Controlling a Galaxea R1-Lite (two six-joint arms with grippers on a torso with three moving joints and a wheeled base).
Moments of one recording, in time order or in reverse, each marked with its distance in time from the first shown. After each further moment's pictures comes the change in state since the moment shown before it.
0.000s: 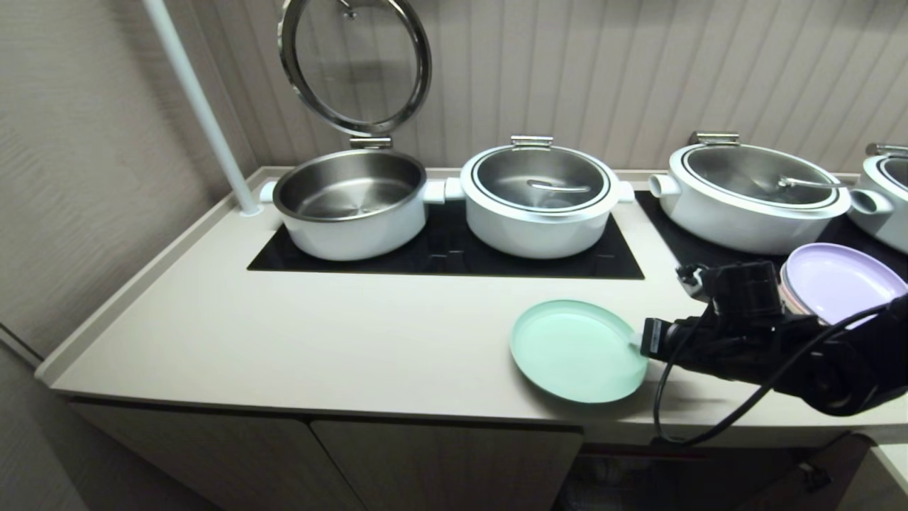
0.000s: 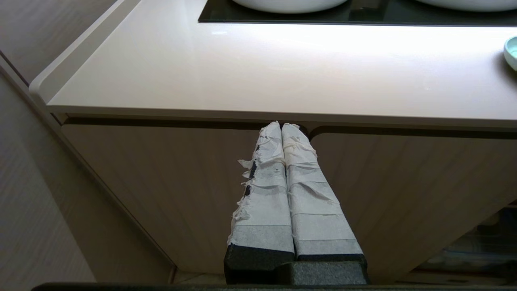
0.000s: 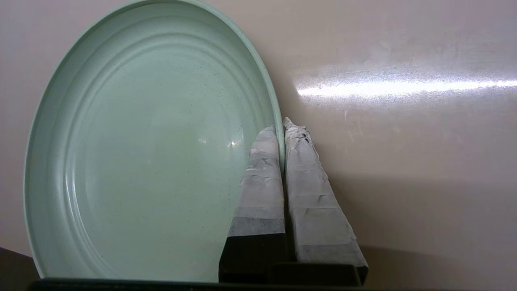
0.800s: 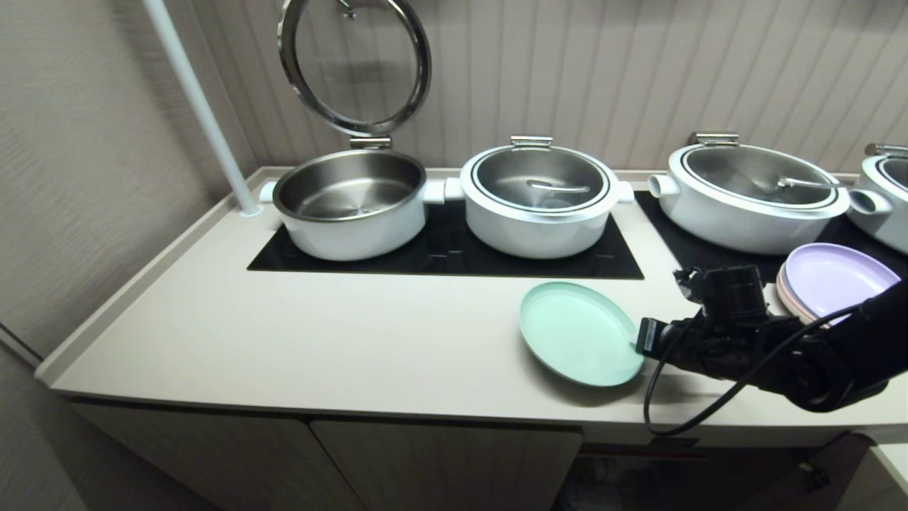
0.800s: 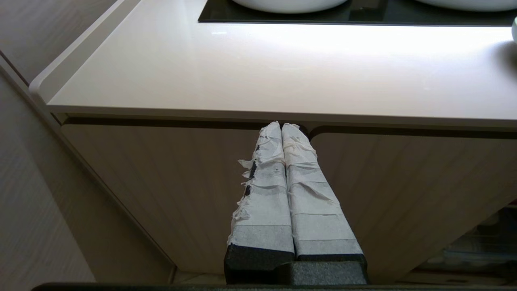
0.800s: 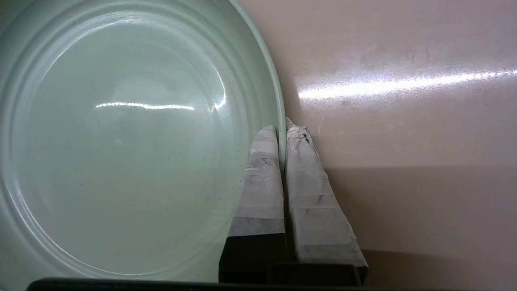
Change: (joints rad) left arm 0.000 0.000 0.000 0.000 0.000 0.001; right arm 0.000 0.057 -0.027 -0.008 -0.077 0.033
